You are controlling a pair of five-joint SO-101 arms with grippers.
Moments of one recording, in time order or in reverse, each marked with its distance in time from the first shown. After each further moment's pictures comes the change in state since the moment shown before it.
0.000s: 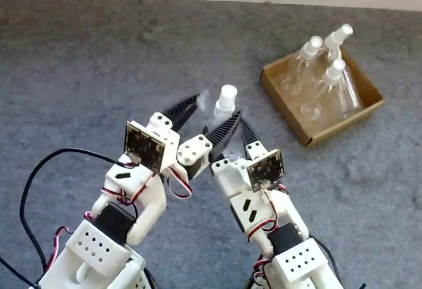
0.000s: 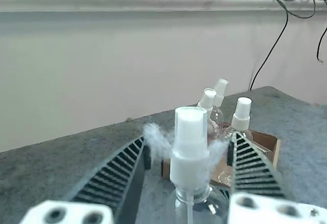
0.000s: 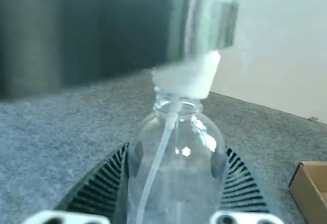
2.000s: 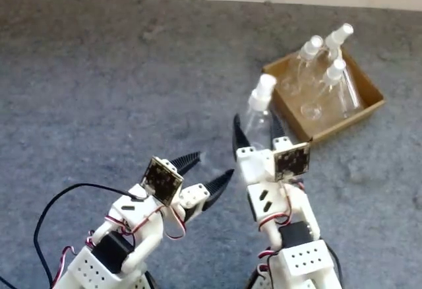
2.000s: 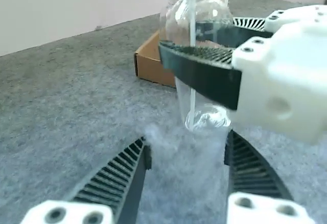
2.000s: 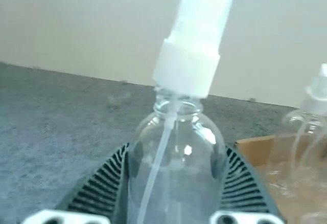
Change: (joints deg) left arm 6.9 -31.6 24.3 25.8 -0.1; right arm 13.3 0.0 0.0 0.1 -2.9
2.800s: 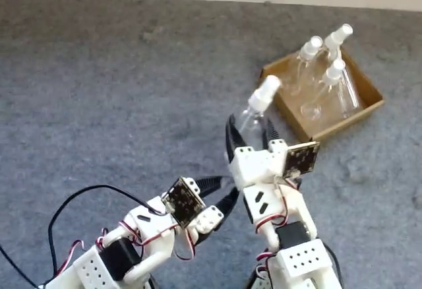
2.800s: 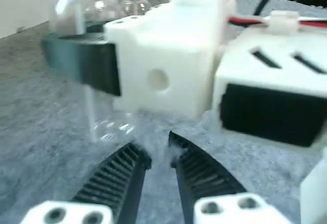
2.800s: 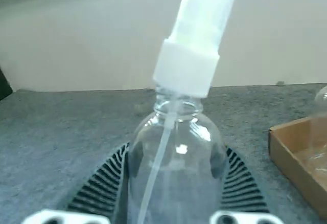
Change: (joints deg) left arm 14.2 0.0 0.0 1.7 0.1; right arm -5.8 0.0 -0.2 0.0 -12.5
